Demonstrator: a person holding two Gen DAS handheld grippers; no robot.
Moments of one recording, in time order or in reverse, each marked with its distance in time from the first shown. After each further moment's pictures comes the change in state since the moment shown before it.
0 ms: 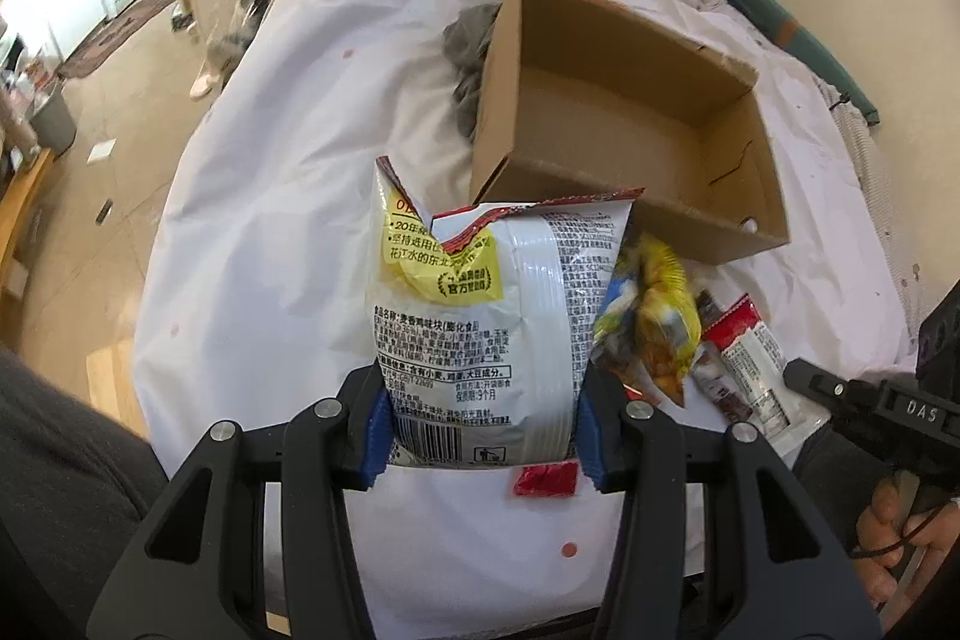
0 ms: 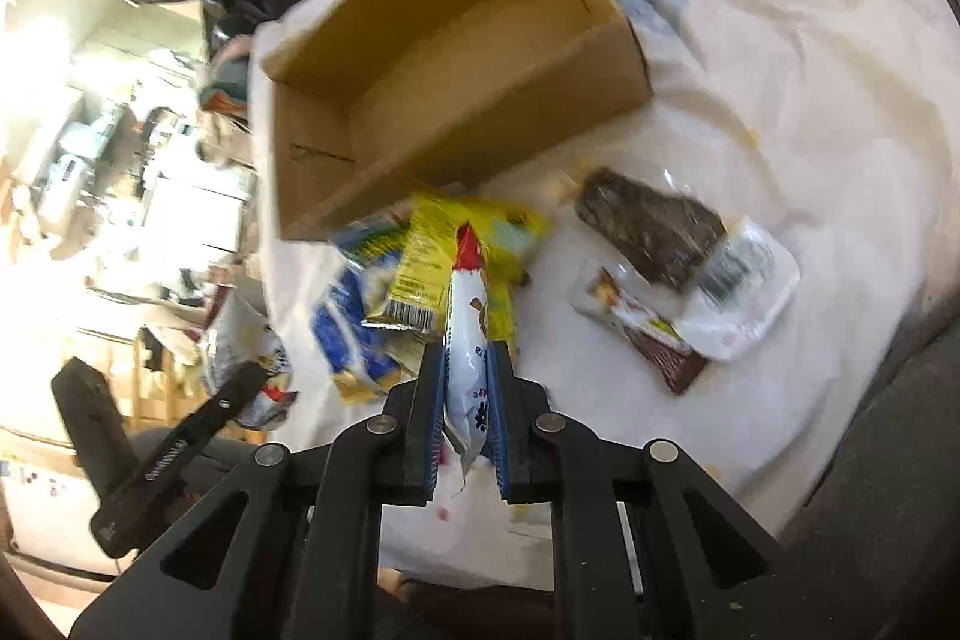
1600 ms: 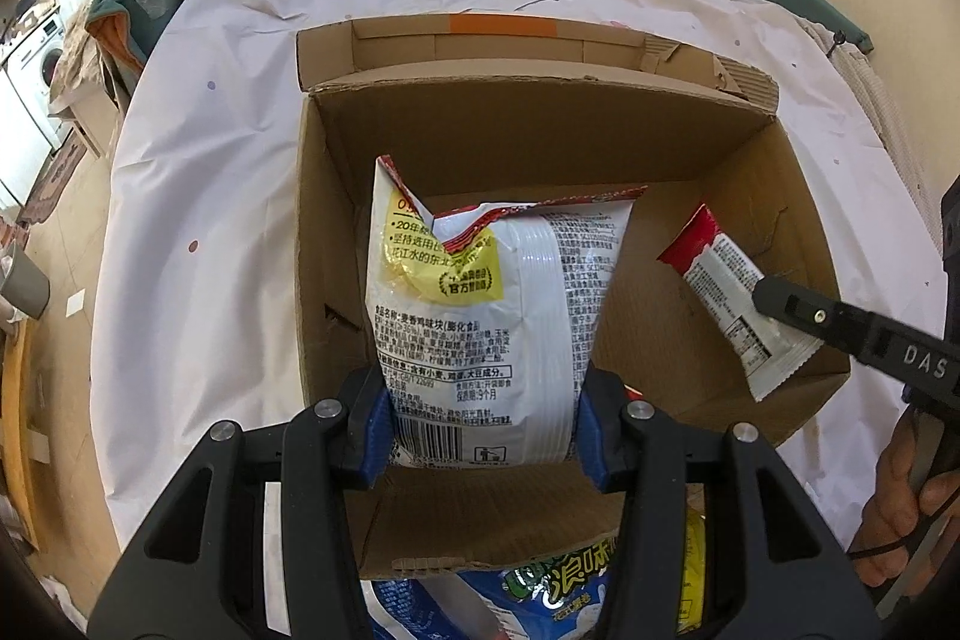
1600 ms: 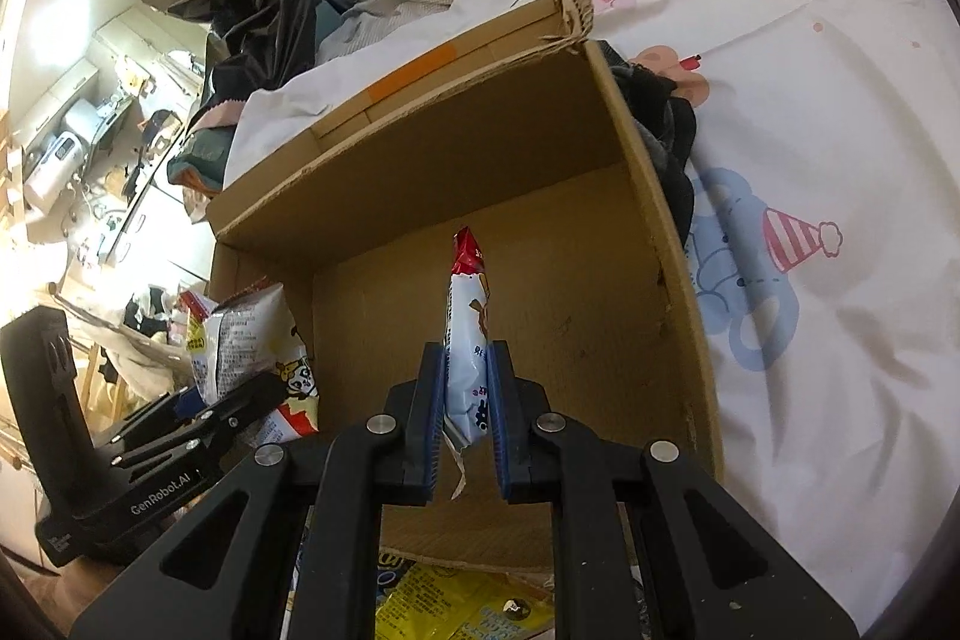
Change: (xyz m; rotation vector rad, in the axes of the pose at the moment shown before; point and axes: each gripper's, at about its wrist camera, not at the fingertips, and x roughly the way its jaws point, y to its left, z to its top) left arm 0.116 -0.085 0.128 0.254 -0.009 0.032; right arm 0.078 -0.002 0.147 -0.172 -0.125 -0.087
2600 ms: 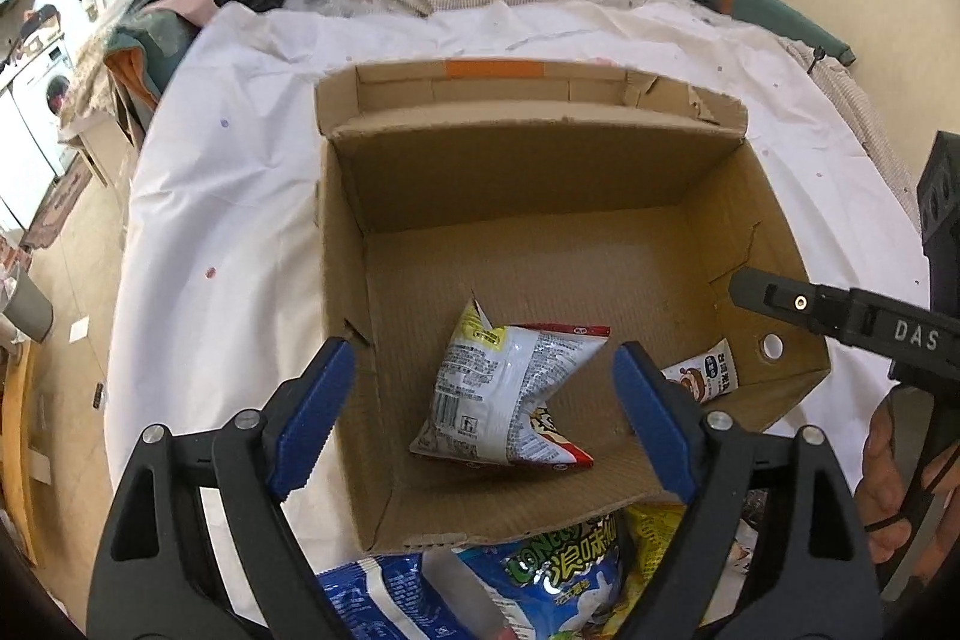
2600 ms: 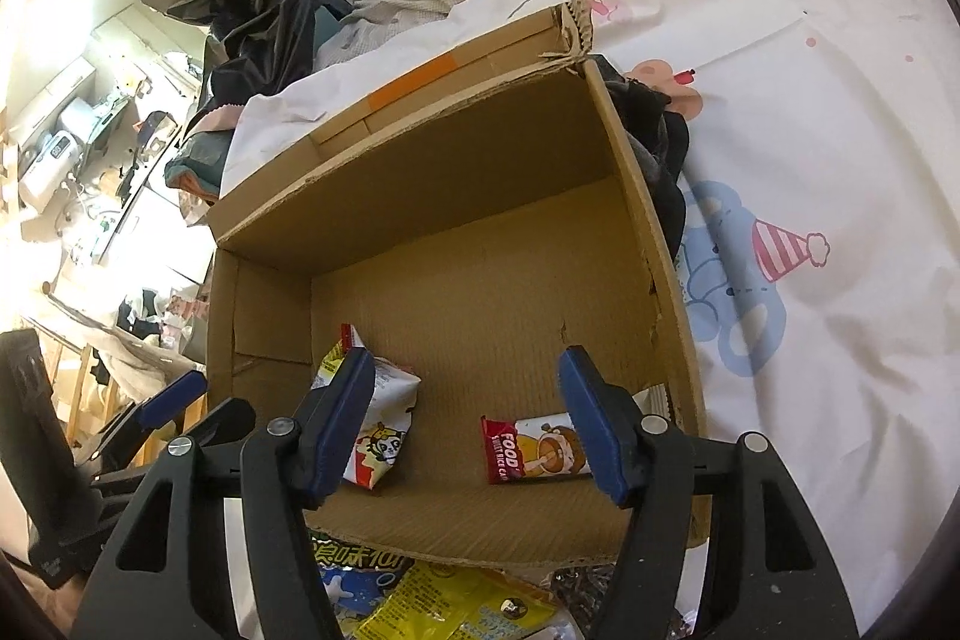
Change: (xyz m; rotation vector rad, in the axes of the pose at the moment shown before) left arm -0.031 0.000 -0.010 0.031 -0.117 0.003; right arm -0.011 0.004 0.003 0.001 -0.031 -0.014
